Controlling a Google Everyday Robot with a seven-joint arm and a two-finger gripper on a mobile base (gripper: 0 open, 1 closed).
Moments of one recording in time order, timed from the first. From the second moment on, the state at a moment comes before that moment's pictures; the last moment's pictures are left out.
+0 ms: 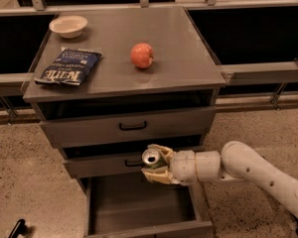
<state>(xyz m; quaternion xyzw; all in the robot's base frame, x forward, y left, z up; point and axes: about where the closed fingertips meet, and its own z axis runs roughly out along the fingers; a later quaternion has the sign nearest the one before) 0.469 -0.008 0.639 -0.54 0.60 0.38 0.45</state>
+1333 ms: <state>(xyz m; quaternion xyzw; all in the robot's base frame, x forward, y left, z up) 0.518 -0.005 0.474 -0.47 0.60 0.31 0.57</state>
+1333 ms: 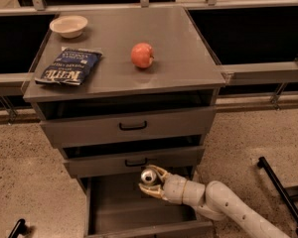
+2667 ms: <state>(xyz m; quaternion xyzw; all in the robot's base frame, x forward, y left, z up) 0.539 -0.009 0.277 -0.49 0.64 0.30 0.51</state>
